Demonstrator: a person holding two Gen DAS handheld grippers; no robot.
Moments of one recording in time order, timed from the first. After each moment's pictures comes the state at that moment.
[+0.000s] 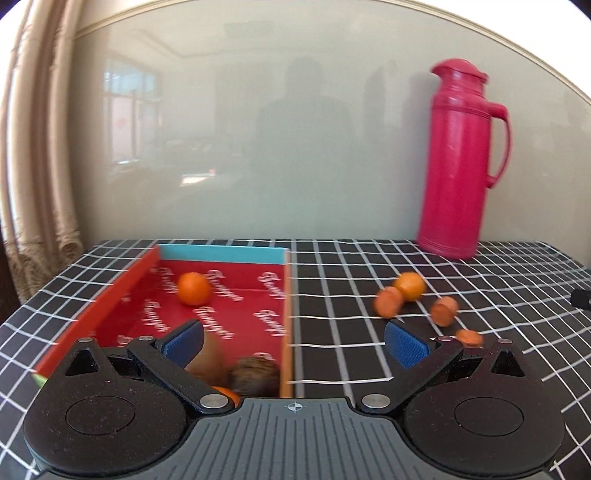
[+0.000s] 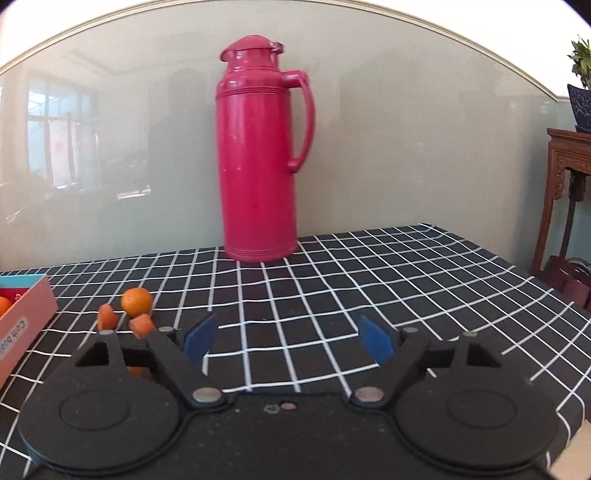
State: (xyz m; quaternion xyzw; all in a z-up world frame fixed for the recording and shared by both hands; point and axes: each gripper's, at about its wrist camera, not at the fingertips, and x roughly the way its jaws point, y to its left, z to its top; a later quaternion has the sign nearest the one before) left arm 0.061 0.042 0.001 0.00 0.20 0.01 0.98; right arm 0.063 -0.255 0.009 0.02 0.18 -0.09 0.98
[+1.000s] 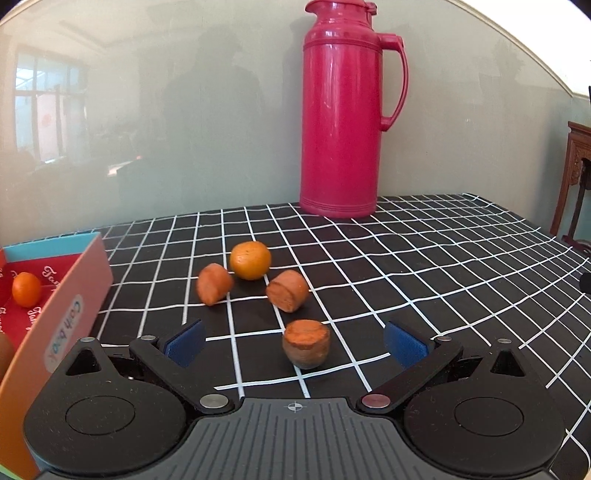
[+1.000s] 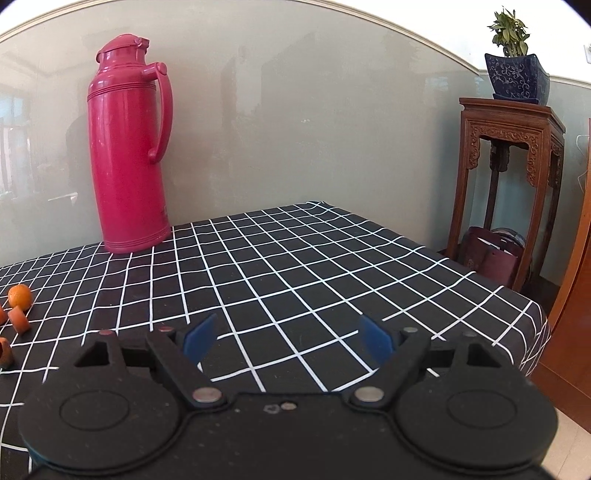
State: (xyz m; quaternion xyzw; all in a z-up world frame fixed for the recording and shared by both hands) left arm 0.108 -0.087 -0.024 0.03 0.24 -0.10 0.96; right arm 0.033 -0.363 -0.009 0.04 0.20 -0.20 0.96
